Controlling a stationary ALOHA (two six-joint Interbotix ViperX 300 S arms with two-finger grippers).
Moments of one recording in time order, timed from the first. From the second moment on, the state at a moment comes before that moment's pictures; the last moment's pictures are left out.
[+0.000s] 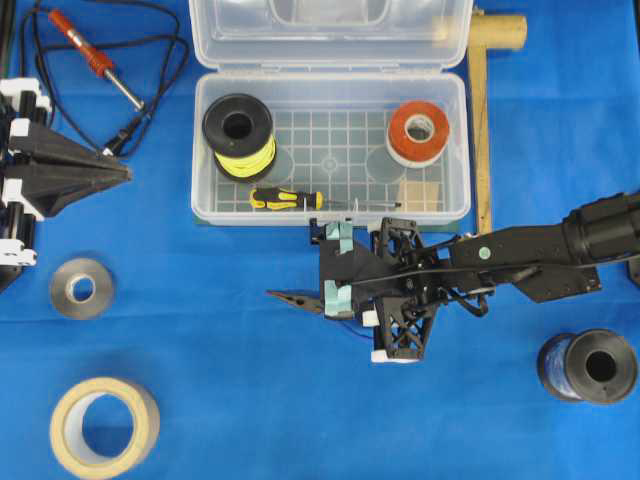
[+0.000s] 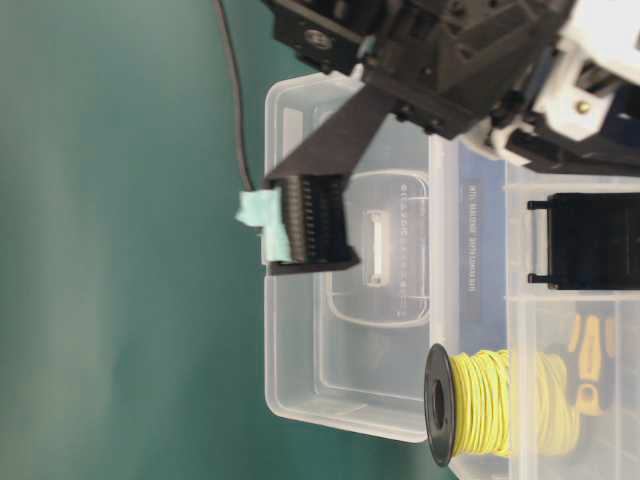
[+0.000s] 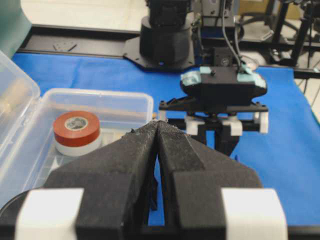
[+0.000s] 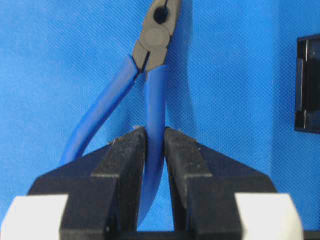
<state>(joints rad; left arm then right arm) 0.02 -0.96 1.20 -0.04 -0.24 -0.01 0.17 0.20 0.50 -0.02 0.32 0.39</state>
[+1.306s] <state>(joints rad) 0.02 -0.97 1.21 -0.04 -0.23 -0.01 0.02 -1.02 1.15 -0.23 0.24 0.43</state>
